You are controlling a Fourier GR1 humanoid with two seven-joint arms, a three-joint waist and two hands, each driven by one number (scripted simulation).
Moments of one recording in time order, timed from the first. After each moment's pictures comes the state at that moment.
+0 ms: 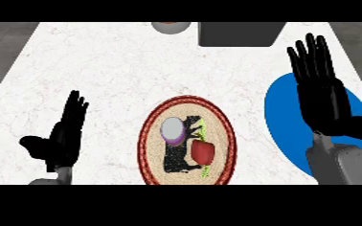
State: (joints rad) left arm 0.00 0.28 -0.14 -1.37 0.35 0.30 -0.19; right arm -0.23 -0.27 0.06 -1.61 -0.46 -0.07 -0.22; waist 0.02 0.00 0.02
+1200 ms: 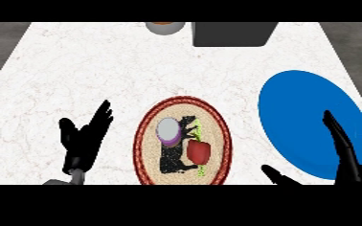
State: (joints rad) left arm 0.00 0.28 -0.26 -1.39 0.33 0.21 0.12; right arm 0.34 -0.31 0.25 -2.01 0.34 -0.59 -0.18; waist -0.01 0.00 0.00
